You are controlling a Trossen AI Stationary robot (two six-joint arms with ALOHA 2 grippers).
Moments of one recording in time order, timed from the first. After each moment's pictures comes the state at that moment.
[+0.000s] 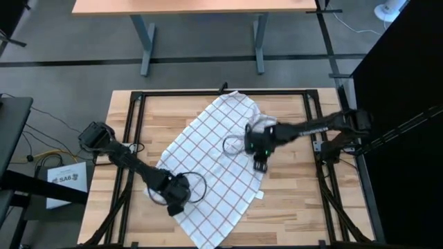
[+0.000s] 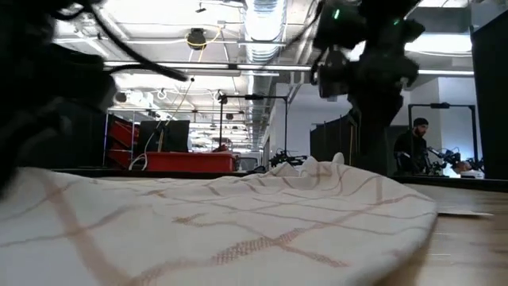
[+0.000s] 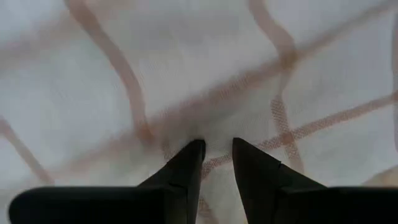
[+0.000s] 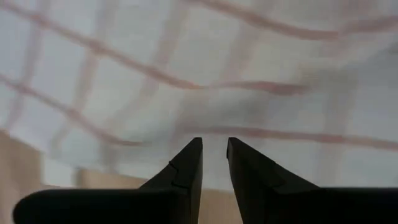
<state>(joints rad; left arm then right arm) -0.54 1.67 0.89 -0.68 0.05 -0.93 -0.02 1.59 0.99 -0.66 -0.13 0.23</state>
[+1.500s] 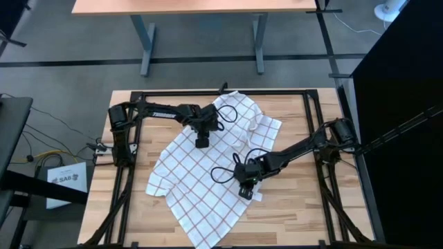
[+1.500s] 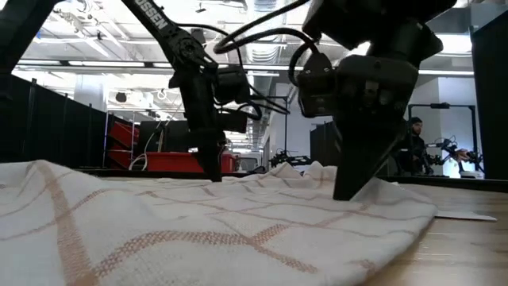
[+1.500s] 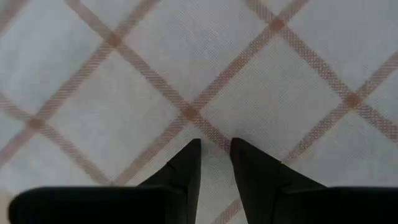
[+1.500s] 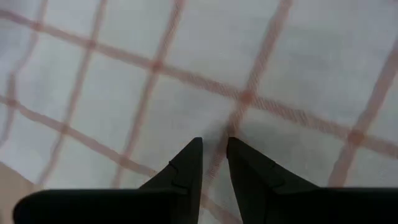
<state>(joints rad) 0.38 1.91 1.18 -0.52 0.02 0.36 0.27 1.84 0.99 -0.25 -0.05 0.64</state>
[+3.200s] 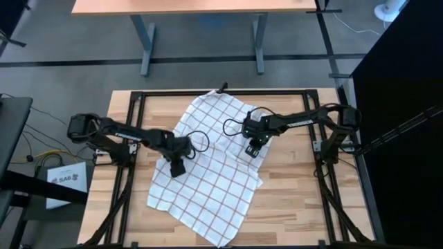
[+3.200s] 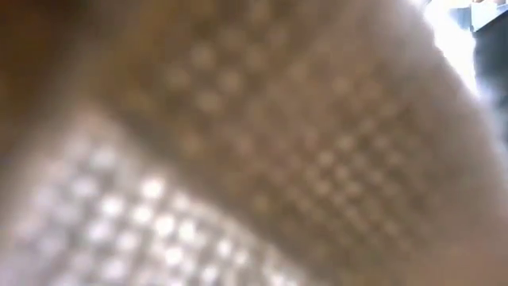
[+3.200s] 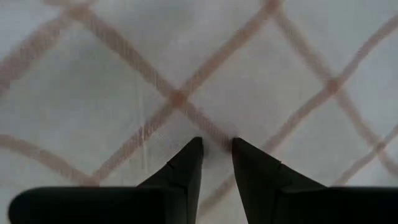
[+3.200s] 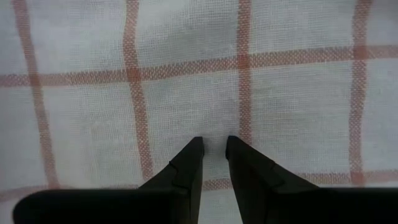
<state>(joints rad) 0.04 1.46 0.66 -0.54 0.12 -0.32 -0.23 1.75 0.95 -0.56 0.01 0.32</state>
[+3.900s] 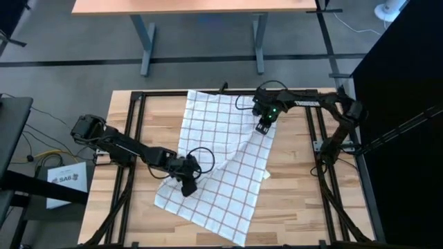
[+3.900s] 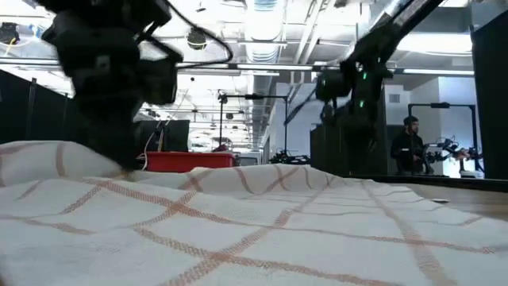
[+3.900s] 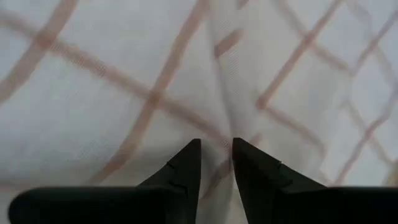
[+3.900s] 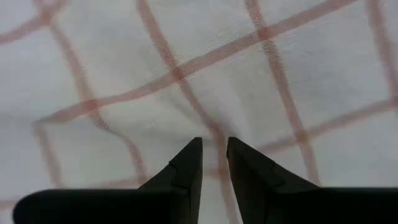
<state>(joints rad) -0.26 1.50 0.68 -0.18 0.04 -0.74 -0.59 1.70 1.04 -0.72 -0.07 -0.07</state>
